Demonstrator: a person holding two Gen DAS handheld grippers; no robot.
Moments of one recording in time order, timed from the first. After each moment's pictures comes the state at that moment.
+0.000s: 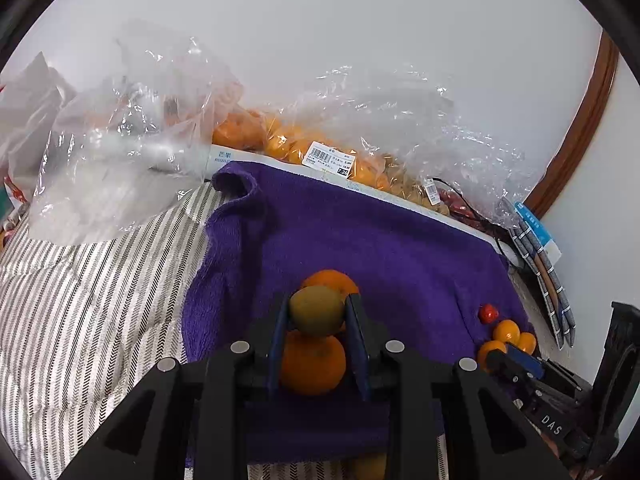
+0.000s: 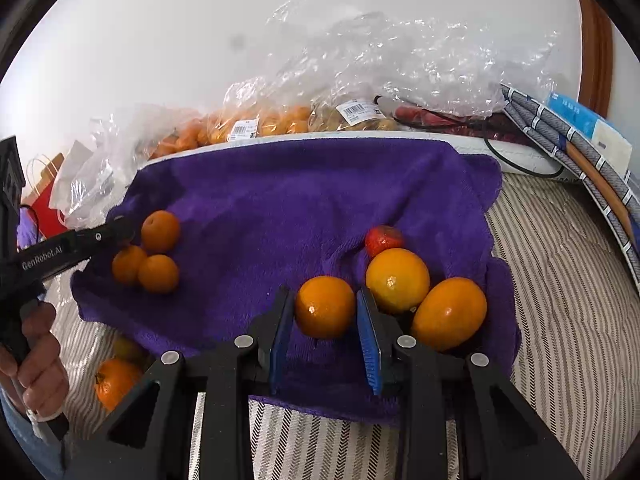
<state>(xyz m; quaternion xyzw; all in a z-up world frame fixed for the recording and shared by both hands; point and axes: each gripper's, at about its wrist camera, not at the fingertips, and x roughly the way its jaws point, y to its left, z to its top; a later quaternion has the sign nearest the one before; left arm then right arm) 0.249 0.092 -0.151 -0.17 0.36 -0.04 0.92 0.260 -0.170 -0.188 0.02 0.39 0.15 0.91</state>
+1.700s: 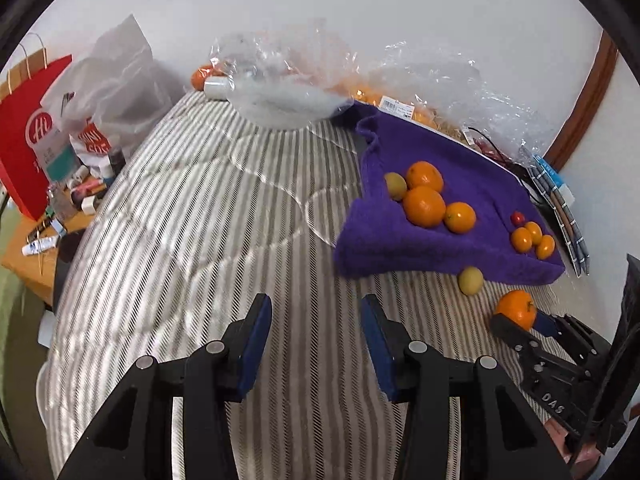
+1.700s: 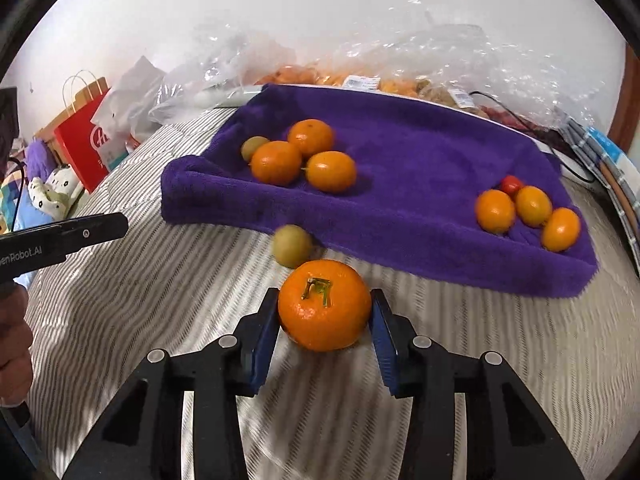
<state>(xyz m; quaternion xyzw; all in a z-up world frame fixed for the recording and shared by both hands) 0.132 0.164 -0.159 -0.13 0.43 0.00 0.89 0.158 -0.068 -0.193 -0.06 0.40 0.18 0.90</state>
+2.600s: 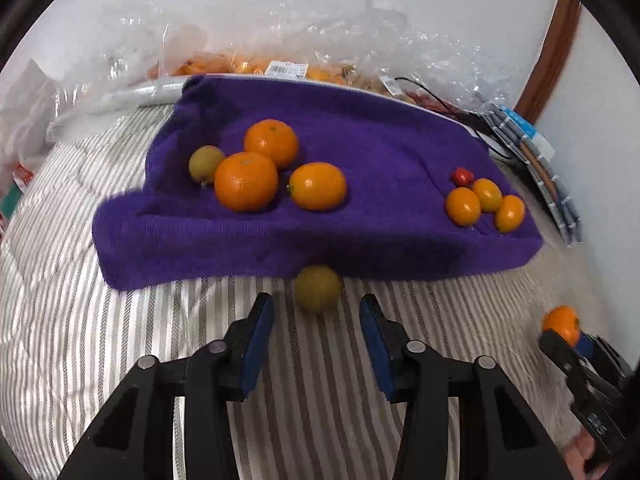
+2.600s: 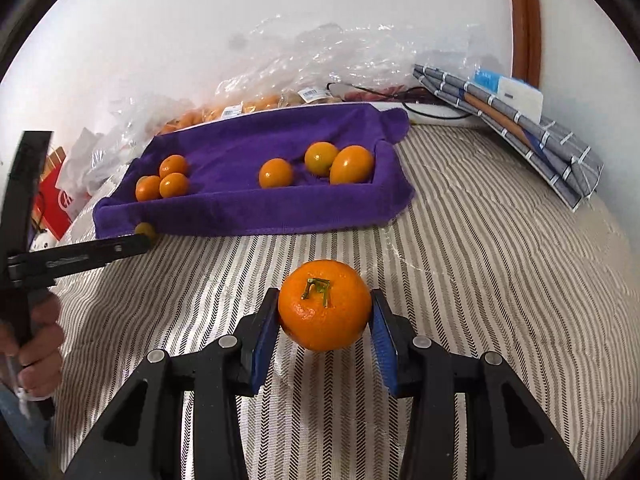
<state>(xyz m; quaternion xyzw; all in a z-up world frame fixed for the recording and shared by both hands) 0.180 0.028 -0.170 -0.07 0.44 -0.04 0.90 0.135 -0.227 -0.193 0.03 0.38 0.11 0.92</state>
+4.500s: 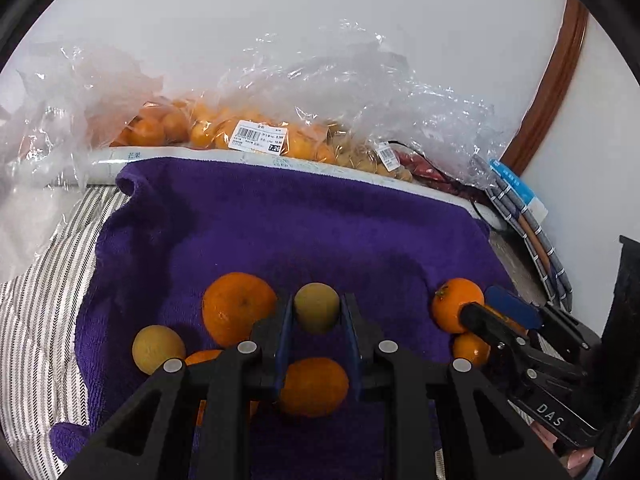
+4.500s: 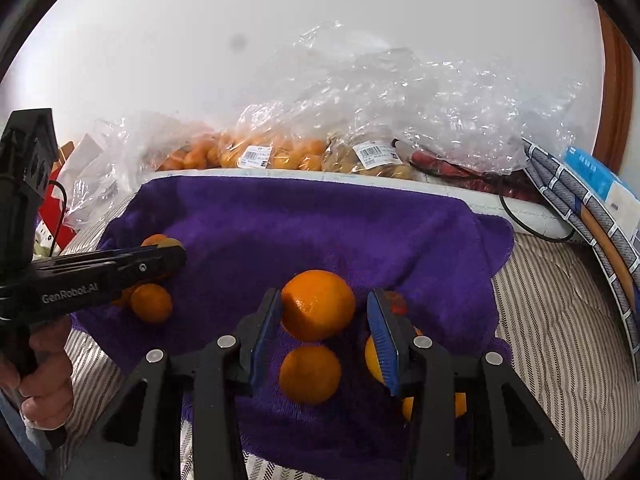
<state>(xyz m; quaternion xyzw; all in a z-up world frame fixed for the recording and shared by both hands) 0.281 0.043 -0.154 -0.11 0.39 -0.10 0.91 0.276 -0.161 -0.178 -0.02 0.34 0.17 0.93</state>
